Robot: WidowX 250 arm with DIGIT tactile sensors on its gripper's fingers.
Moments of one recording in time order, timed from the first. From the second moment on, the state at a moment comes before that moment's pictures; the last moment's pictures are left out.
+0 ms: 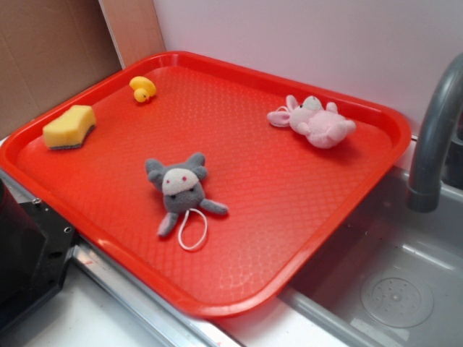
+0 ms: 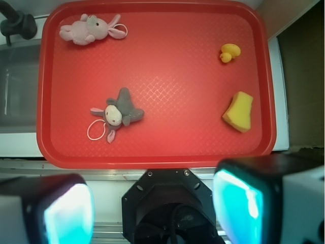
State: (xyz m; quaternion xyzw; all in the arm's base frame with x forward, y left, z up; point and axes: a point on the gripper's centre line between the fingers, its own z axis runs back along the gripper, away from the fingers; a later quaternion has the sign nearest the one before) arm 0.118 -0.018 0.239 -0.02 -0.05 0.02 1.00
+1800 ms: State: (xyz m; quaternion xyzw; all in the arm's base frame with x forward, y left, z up) arm 0.268 -0.066 0.105 -0.06 -0.06 0.21 0.98
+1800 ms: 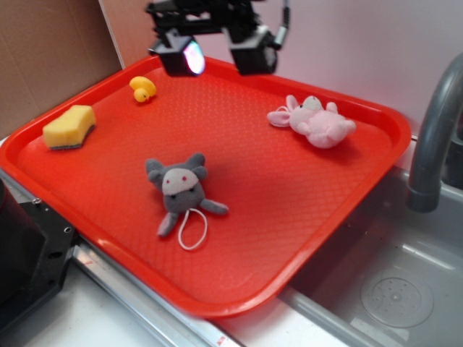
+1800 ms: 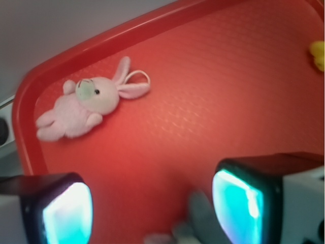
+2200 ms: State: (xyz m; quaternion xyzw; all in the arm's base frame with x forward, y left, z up) arm 0.279 -0.099 0.066 -0.06 -0.09 0.25 0.96
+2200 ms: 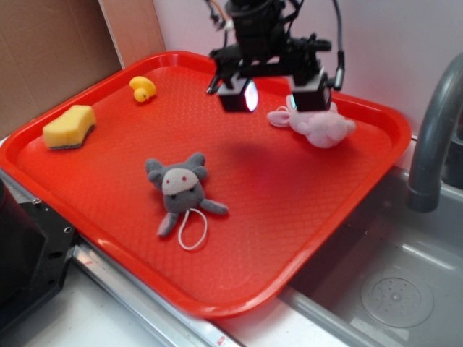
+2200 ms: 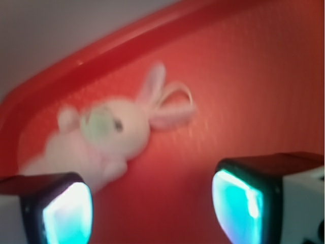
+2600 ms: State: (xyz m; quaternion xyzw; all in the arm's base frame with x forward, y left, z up) arm 0.353 -0.090 0.026 -0.04 -0.06 0.27 0.96
